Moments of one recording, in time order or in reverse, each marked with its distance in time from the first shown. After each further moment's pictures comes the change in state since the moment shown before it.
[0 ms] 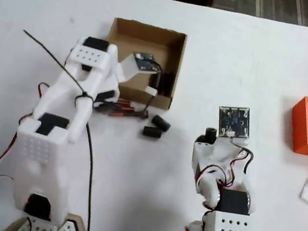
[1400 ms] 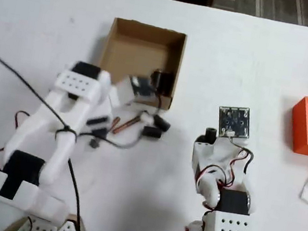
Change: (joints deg) left arm 1.8 -32.2 32.9 -7.5 1.8; right arm 0.0 0.0 0.0 0.0 0.0
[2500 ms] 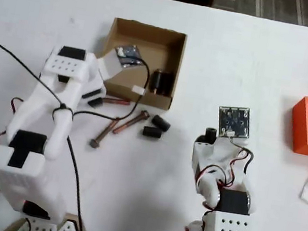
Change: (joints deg) left arm -6.7 12.7 -10.9 -11.9 -2.5; right arm 0.0 0.0 0.0 0.0 0.0
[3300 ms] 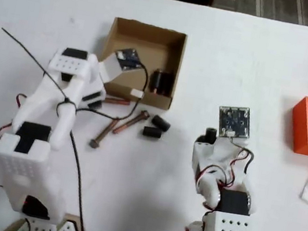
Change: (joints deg) left arm -0.3 6.2 -2.4 -1.3 0.1; right arm 0.0 0.0 0.0 0.0 0.0
